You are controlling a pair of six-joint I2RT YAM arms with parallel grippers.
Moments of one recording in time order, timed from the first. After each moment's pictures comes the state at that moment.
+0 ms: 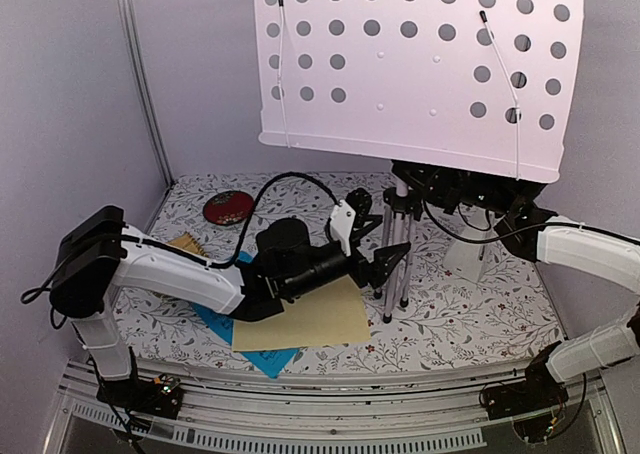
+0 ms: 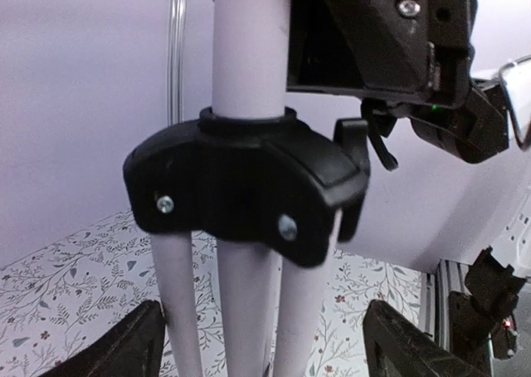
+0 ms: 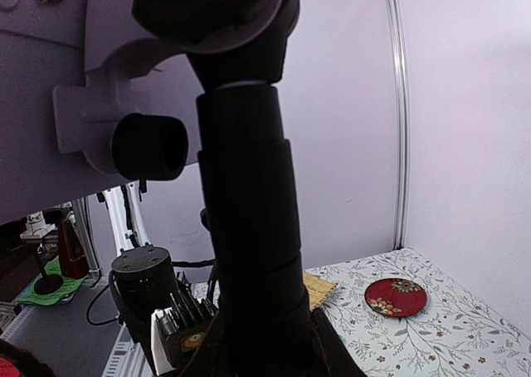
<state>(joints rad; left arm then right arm) -1.17 1.81 1.03 0.88 -0.11 -0.07 0.56 1.28 0.88 0.76 -0.82 0.34</state>
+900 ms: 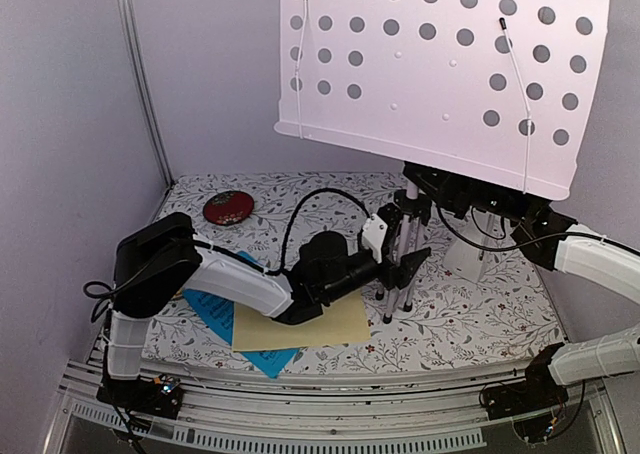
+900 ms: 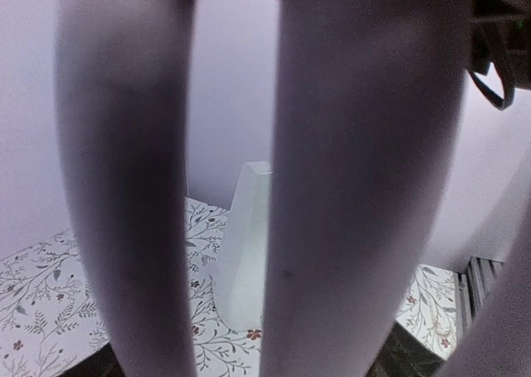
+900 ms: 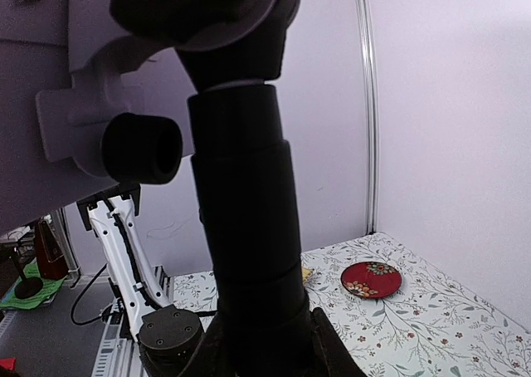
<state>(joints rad) -1.15 2.14 1.25 1.00 -0.12 -0.04 0.56 1.14 0.84 0.57 -0.72 0.26</state>
